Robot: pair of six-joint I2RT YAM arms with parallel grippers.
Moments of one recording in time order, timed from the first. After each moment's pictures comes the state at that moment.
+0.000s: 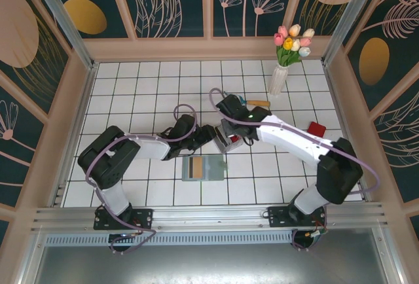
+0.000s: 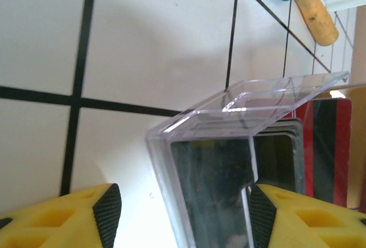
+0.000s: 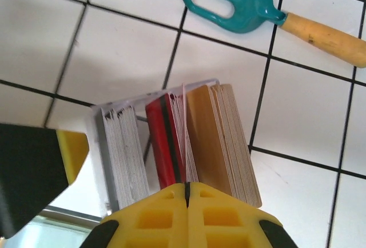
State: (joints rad) left arm -0.71 1.75 0.73 0.32 0.17 -1.13; right arm 0.79 1.50 1.17 -0.70 0.32 0.38
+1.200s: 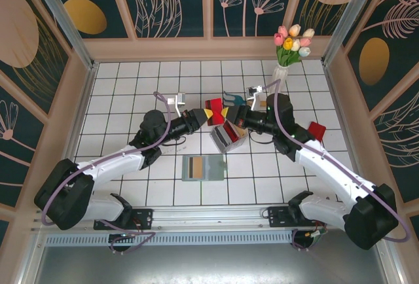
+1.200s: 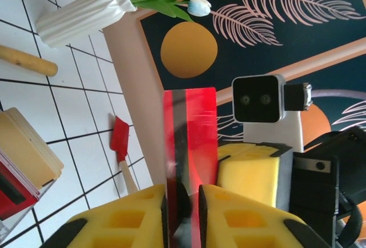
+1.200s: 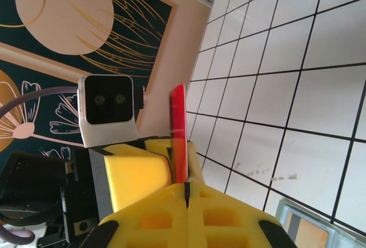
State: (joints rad) left arm -0.65 1.33 0.61 0.73 0.46 -1.22; right arm 0.56 1.10 0.80 0.01 -0.53 0.92
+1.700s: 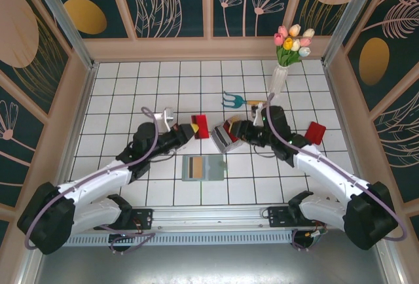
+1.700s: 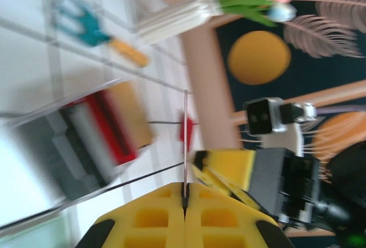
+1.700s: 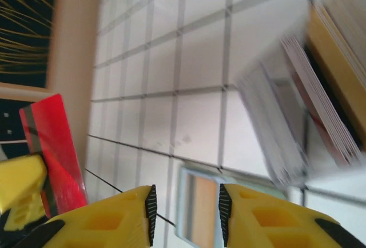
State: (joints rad) left arm -0.65 1.09 0.41 0.42 0.28 -1.12; right arm 0.57 1.09 0.63 -0.16 -0.36 0.86
